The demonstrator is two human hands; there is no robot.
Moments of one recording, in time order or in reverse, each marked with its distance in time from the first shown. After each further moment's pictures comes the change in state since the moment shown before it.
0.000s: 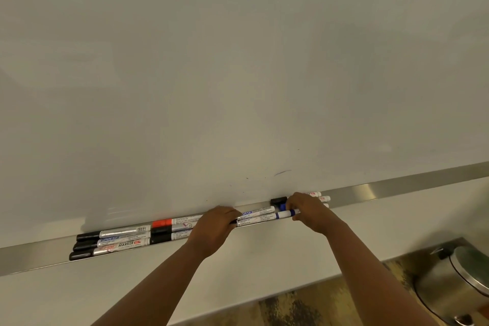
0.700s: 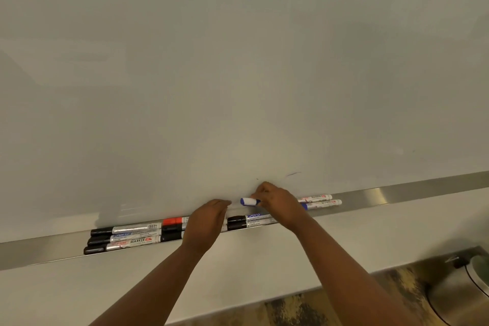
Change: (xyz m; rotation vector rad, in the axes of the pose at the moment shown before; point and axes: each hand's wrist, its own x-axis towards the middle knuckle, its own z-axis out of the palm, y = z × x) left_hand -0.014 -0.006 -0.020 -0.101 0.278 -0.199; right_hand 0.031 -0.080 0.016 -0.051 0.200 -0.298
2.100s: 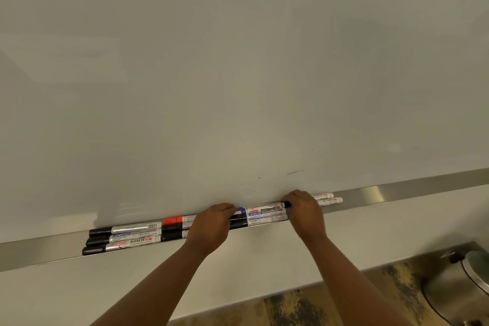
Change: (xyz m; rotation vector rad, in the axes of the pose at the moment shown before) left_hand -0.002 -0.009 0.012 0.181 -0.100 0.154; right_hand -0.032 0.039 0.027 -0.075 0.381 0.239
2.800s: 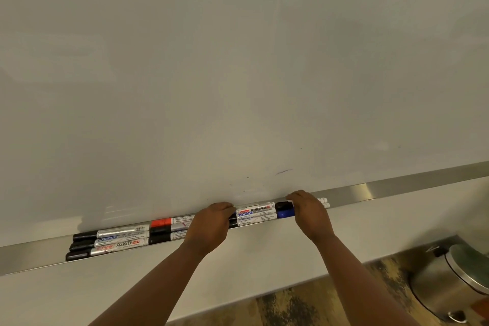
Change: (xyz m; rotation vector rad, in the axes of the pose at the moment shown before) left_hand 0.011 0.018 -0.003 0.128 -0.035 0.084; right_hand -0.009 0.033 -0.017 0.018 -0.074 -0.010
